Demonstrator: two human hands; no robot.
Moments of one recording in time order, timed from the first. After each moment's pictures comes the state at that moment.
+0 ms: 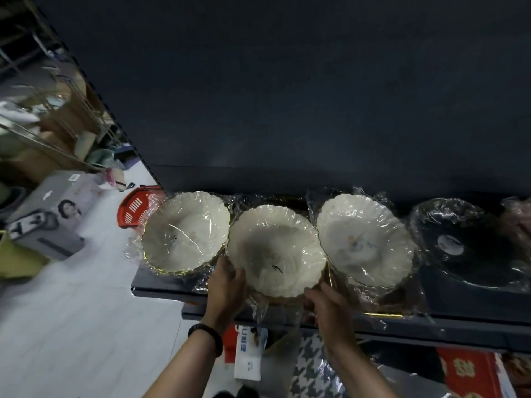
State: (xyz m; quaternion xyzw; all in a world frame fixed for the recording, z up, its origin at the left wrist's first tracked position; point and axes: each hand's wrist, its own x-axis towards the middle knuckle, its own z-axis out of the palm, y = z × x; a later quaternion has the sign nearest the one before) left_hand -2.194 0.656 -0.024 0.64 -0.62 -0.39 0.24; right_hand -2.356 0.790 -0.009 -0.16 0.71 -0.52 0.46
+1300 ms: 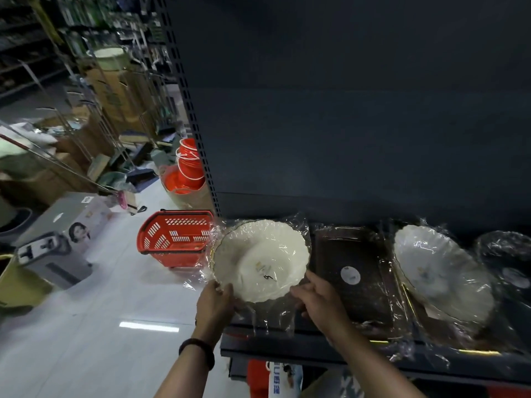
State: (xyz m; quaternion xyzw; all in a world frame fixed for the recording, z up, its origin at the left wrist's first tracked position) left_hand -2.000 0.524 -0.037 0.66 -0.52 -0.49 0.23; right_hand -2.205 0.638 0.020 -0.32 0.74 -0.42 0.43
